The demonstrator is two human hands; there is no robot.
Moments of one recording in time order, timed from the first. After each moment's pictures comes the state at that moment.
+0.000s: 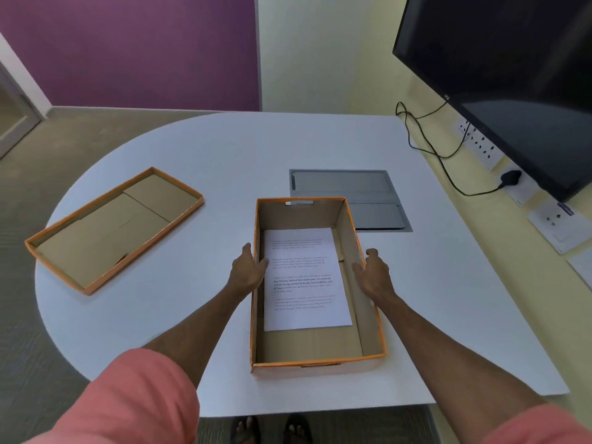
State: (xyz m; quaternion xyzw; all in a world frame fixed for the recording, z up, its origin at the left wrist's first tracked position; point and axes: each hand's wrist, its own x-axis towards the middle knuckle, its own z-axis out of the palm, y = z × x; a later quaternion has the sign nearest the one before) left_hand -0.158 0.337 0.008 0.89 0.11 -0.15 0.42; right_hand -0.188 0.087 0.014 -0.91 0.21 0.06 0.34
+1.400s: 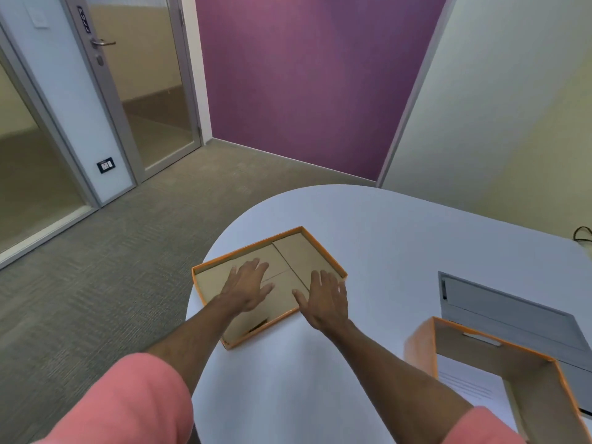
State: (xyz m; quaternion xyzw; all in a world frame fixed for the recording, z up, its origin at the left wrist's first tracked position) left_hand -0.052 0.710 0.025 0.98 0.08 -0.08 0.17; right_hand -0.021 0.522 0.020 -0.98 -0.19 0.02 0.11
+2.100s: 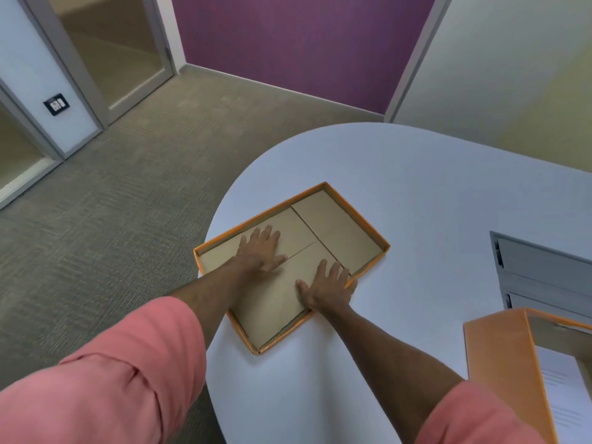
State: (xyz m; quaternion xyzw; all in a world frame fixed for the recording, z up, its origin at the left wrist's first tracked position) left_hand 0.067 0.800 -0.091 0.97 0.03 -0.23 0.13; right_hand 0.038 0.623 -0.102 -0.97 -0.01 0.24 0.07
